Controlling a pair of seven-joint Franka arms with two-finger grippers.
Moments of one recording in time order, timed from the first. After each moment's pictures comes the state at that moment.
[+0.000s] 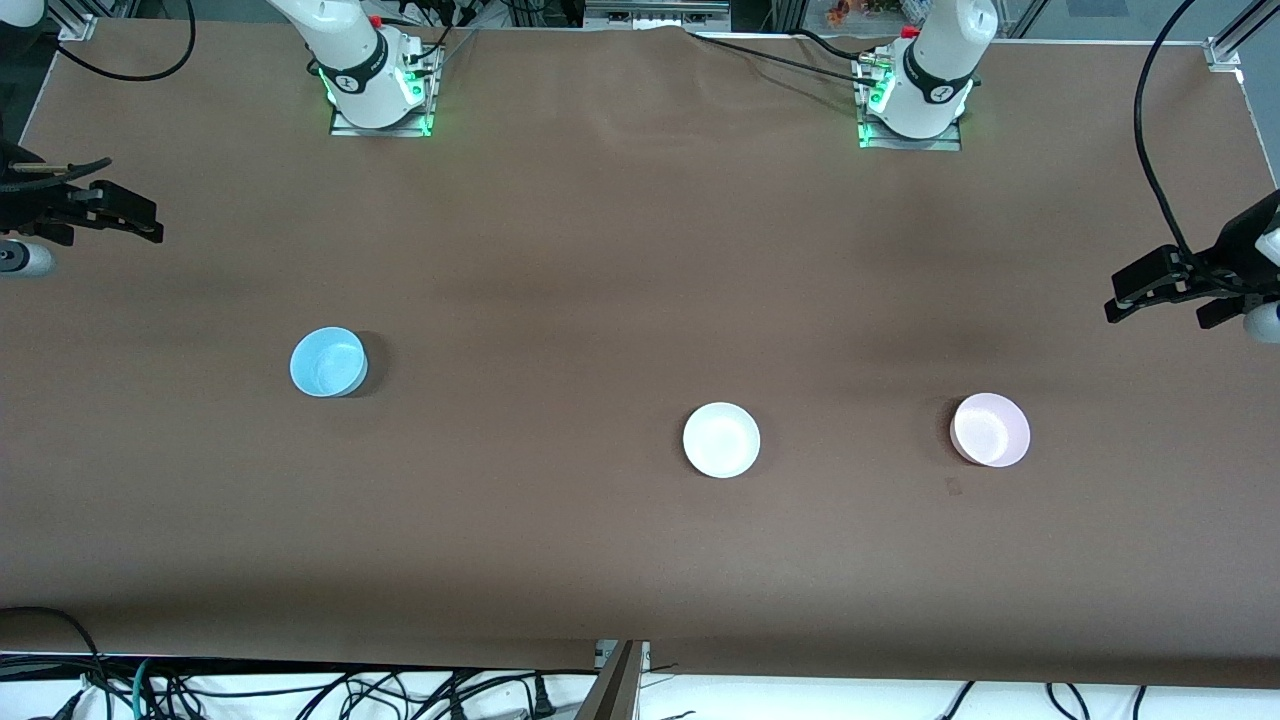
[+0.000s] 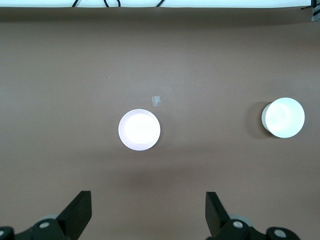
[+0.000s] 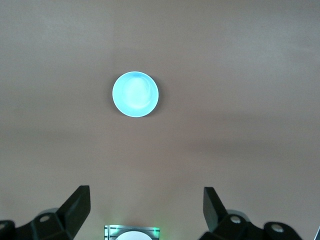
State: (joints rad) left arm -0.14 0.19 0.17 -1.36 -0.07 1.60 0.05; right arm -0.02 0.06 -0.02 -1.56 -0.05 1.48 -0.11
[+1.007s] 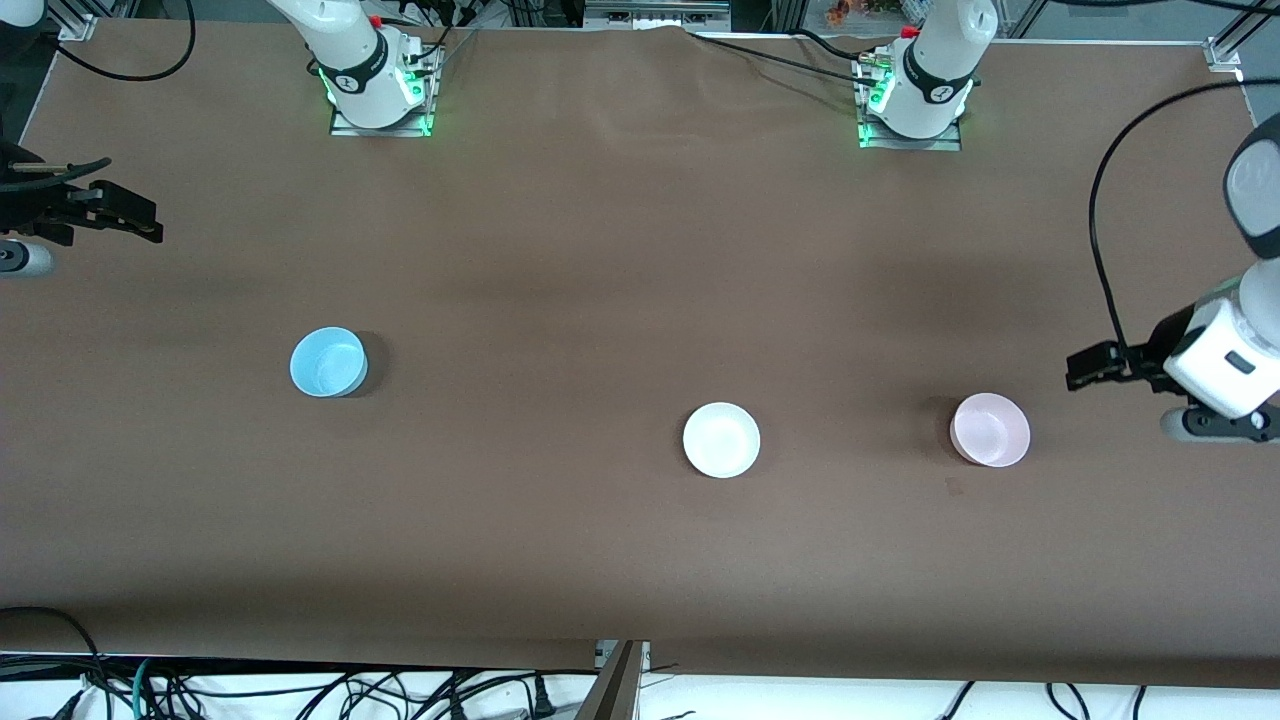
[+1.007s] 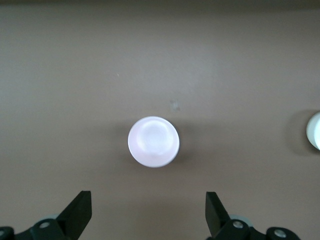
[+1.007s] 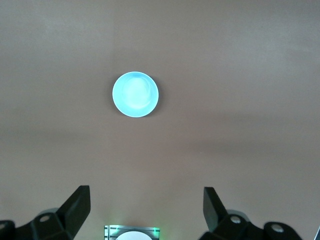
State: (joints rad) left arm -0.11 0.39 0.17 -1.36 -0.03 1.74 0.04; right arm -0.02 0.06 -0.02 -1.56 -0.05 1.48 -0.11
